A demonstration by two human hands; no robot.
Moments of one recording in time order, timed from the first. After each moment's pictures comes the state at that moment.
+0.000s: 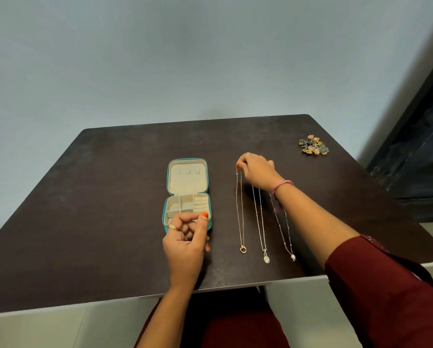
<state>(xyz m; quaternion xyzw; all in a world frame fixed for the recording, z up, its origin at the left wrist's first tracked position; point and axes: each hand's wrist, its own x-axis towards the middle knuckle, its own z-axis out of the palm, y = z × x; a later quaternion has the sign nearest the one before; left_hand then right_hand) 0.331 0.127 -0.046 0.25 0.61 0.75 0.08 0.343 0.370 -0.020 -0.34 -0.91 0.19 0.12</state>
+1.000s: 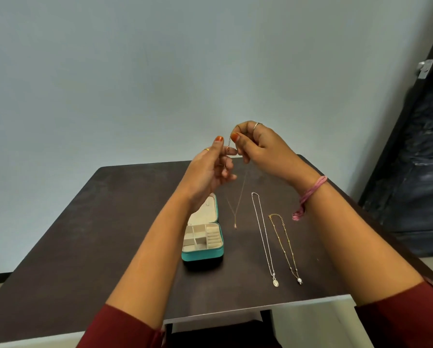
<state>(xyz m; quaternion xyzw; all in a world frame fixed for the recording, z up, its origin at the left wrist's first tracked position) 0.281 0.164 0.124 0.38 0.49 0.70 0.36 0.379 0.272 0.151 -0.11 -0.86 0.37 0.35</state>
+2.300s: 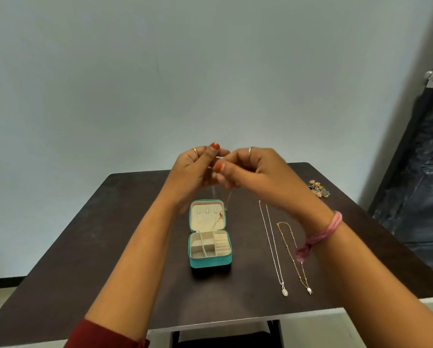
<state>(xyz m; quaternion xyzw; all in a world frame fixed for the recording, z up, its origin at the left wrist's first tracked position) 0.259 0.128 0.139 0.46 0.52 0.67 0.27 0.399 0.200 0.158 -0.06 -0.85 0.42 0.32</state>
